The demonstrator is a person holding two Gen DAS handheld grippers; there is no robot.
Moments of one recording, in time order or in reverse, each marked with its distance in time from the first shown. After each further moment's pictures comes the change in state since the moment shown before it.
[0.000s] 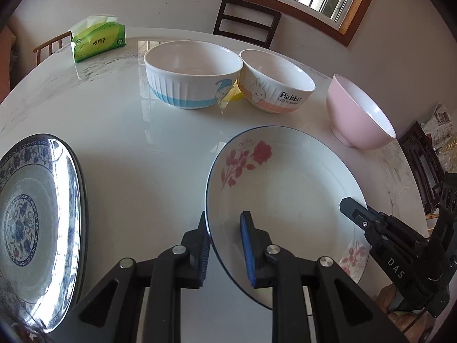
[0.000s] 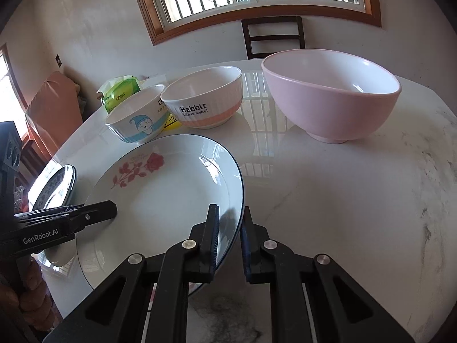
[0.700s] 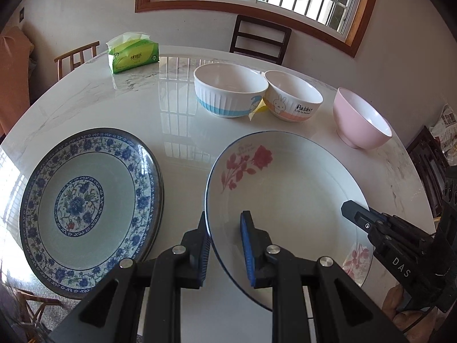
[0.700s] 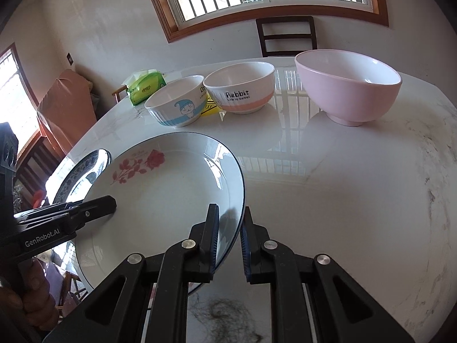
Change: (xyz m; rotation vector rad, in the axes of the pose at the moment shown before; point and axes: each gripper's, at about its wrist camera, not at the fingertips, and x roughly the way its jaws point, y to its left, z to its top) left arm -0.065 0.026 -0.024 -0.007 -0.086 0.089; right arm -0.029 0.044 -0.024 -0.008 0.007 0.061
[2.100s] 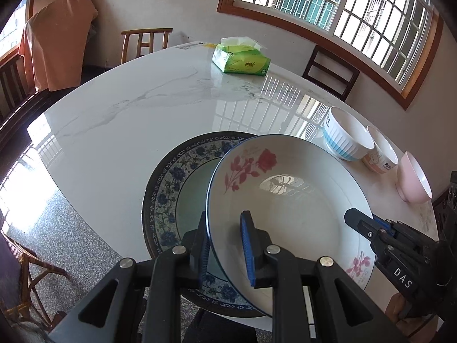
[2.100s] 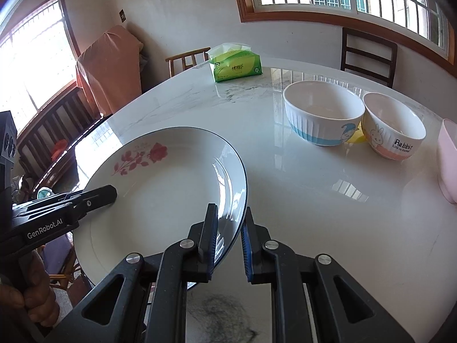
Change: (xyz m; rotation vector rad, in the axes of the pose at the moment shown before) left arm -0.049 0.164 -0.009 -0.257 -0.057 0.136; right arm 0.070 0.164 0.029 -0.259 0.074 0.134
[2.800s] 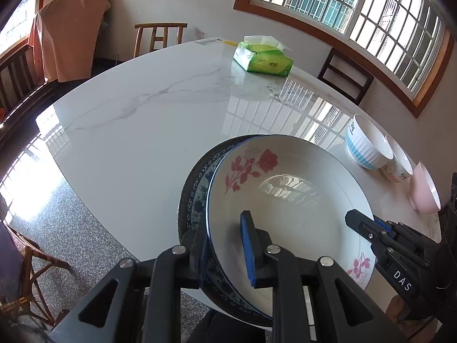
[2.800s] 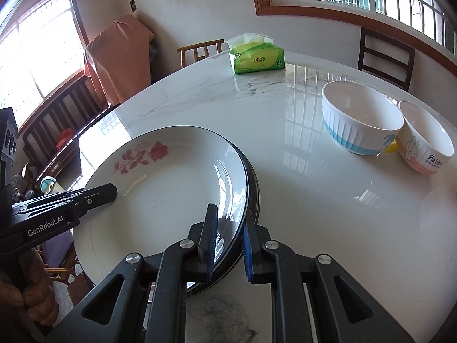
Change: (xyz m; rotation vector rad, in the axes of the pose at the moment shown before) left arm 0.011 0.029 0.009 -0.047 0.014 0.034; right arm 0.028 0.025 0.008 -0.044 0.034 0.033
